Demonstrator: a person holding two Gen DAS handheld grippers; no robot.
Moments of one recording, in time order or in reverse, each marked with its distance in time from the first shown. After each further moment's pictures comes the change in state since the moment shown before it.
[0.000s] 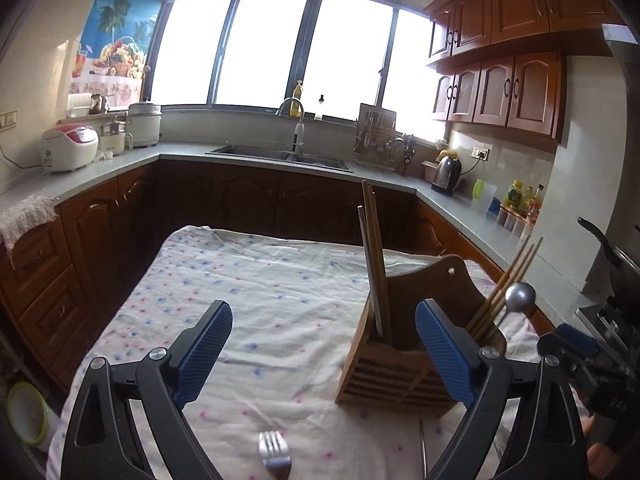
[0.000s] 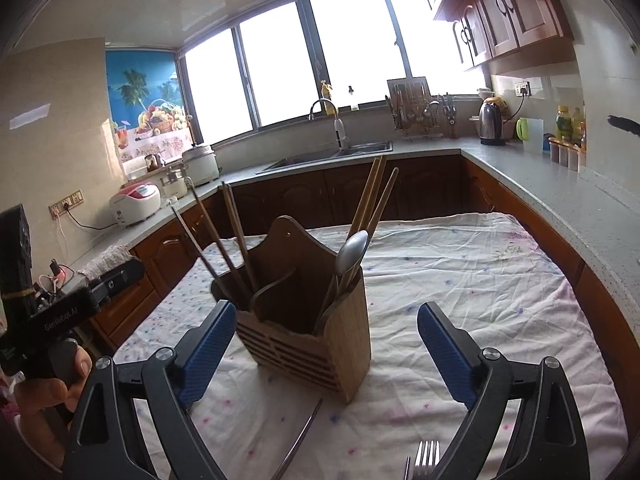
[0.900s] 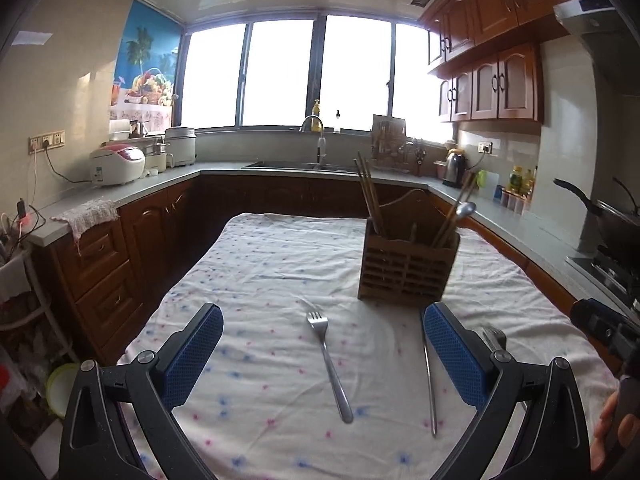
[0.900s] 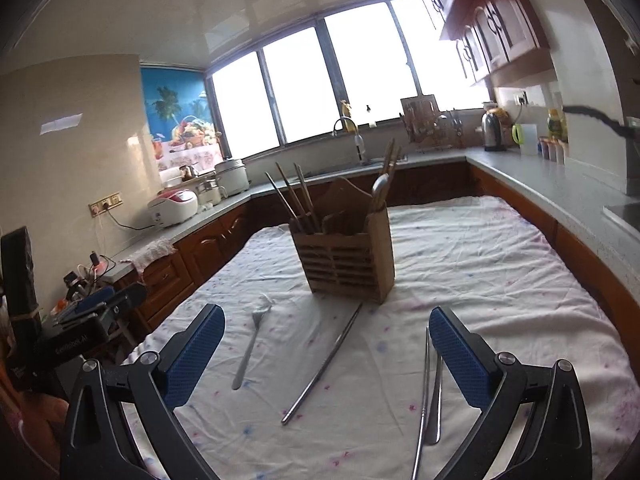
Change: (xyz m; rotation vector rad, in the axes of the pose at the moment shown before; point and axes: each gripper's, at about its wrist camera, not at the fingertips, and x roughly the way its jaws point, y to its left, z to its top) left arm -0.206 -0.020 -0.110 0.078 -0.053 0.083; right arm -0.148 0.035 -0.091 -0.010 -0.087 0.073
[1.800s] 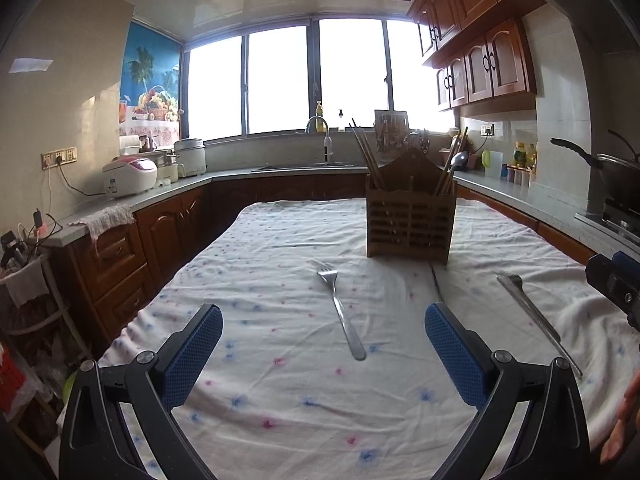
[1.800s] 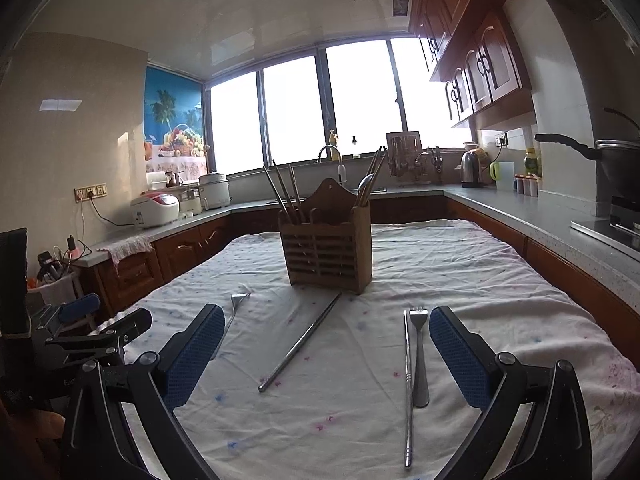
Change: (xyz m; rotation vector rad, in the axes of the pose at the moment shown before) left arm -0.030 -0.018 -0.061 0.087 -0.028 0.073; right arm -0.022 0.021 -0.076 -0.090 -0.128 -0.120
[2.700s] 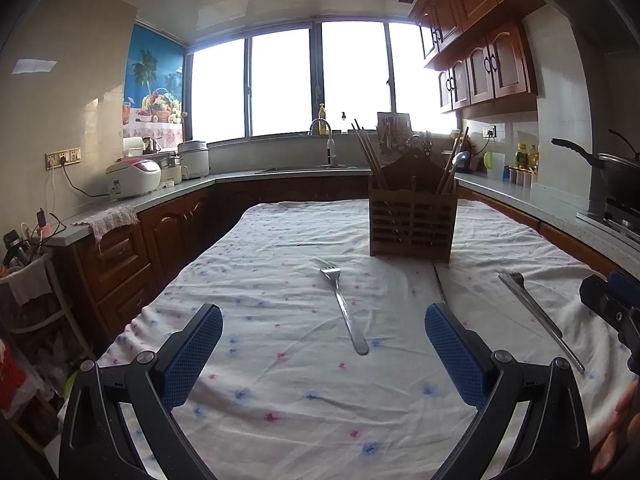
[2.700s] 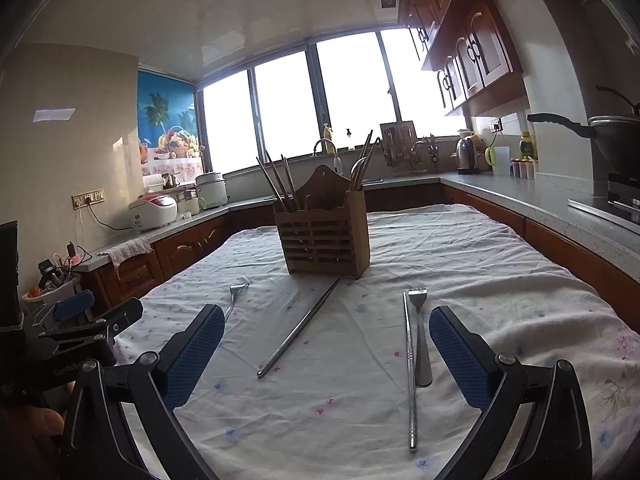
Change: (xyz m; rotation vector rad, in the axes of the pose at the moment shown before) left arm 0.003 0.000 -0.016 -0.007 -0.008 0.006; right arm -0.002 -0.009 -0.013 0.050 0.020 0.002
